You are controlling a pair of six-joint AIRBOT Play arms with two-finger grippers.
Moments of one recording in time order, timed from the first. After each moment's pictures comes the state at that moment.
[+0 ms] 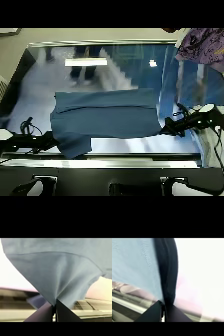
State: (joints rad) left arm 0.32 -0.86 0.51 0.99 -1.30 -1.57; right arm -0.35 -1.41 0.93 -1.02 1.44 1.32
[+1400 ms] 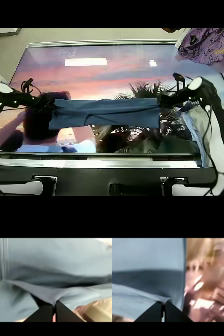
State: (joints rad) left arm 0.25 -1.57 1.32 0.96 -1.29 -1.44; right arm -0.11 -1.59 1.40 -1.24 1.20 1.43
